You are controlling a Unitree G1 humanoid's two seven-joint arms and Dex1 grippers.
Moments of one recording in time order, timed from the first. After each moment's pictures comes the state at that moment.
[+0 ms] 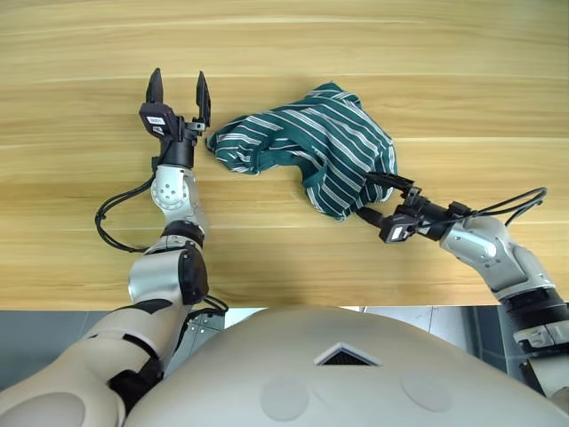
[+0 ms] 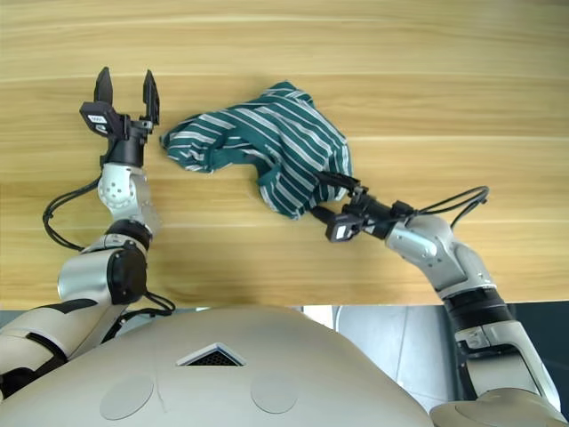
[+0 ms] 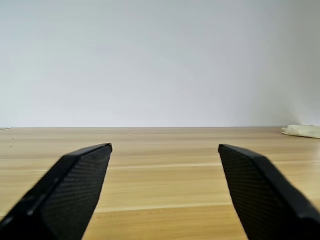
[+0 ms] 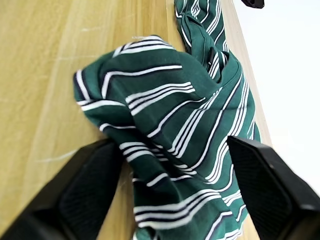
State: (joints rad) left arm -0.44 0.13 0.27 1.20 -0.18 -1.04 -0.40; right arm 0.12 -0.76 0.29 0.12 -0.45 -0.72 0.36
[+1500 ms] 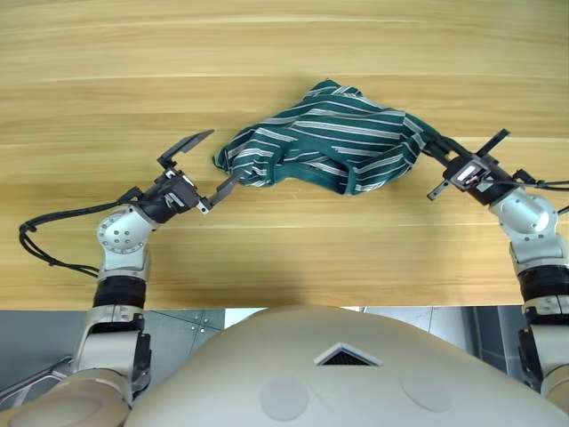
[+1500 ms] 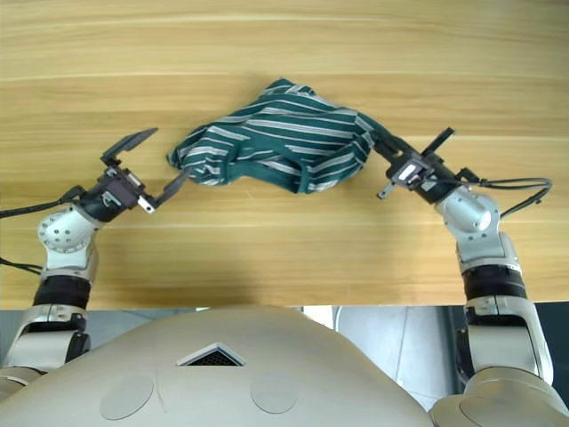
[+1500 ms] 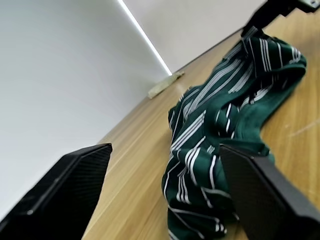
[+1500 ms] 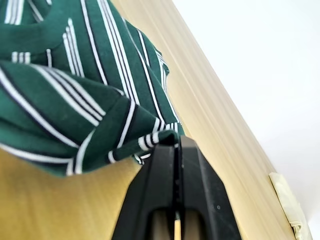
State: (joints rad) left arm 0.05 0.50 -0.01 0.45 0.07 -0.97 -0.73; right arm -0.06 -0.72 0.09 0.53 -0.10 -0.81 0.44
